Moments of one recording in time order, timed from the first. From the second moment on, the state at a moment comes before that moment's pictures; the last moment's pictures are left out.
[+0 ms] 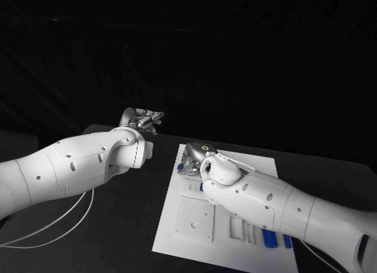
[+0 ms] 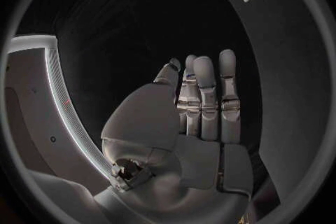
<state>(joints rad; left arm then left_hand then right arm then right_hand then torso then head) 1.41 -0.67 -0.12 1.26 -0.28 -0.87 0.05 1.34 0.02 -0.05 0.03 0.25 1.13 0.06 0.13 0.14 1.43 -0.01 0.19 0.07 1.33 -0.07 0.90 0.52 0.02 1.31 -0.09 0.14 1.22 1.13 -0.22 0.08 1.06 -1.75 -0.30 -0.43 1.28 -0.18 0.19 -0.01 0.14 1.16 0.07 0.06 0.08 1.29 -0.02 1.07 1.19 1.45 -0.09 0.95 1.00 0.08 1.47 -0.11 0.94 1.31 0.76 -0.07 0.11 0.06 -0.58</state>
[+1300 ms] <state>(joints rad) 1.41 -0.66 -0.12 1.26 -0.25 -0.85 0.05 1.34 0.02 -0.05 0.03 0.25 1.13 0.07 0.13 0.14 1.42 0.00 0.18 0.07 1.33 -0.07 0.90 0.52 0.02 1.31 -0.09 0.13 1.23 1.13 -0.22 0.07 1.05 -1.73 -0.31 -0.39 1.20 -0.15 0.57 -0.23 0.51 1.05 0.11 0.07 0.06 1.27 -0.01 1.05 1.17 1.44 -0.09 0.94 1.00 0.08 1.47 -0.11 0.94 1.31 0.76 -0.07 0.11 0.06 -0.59</state>
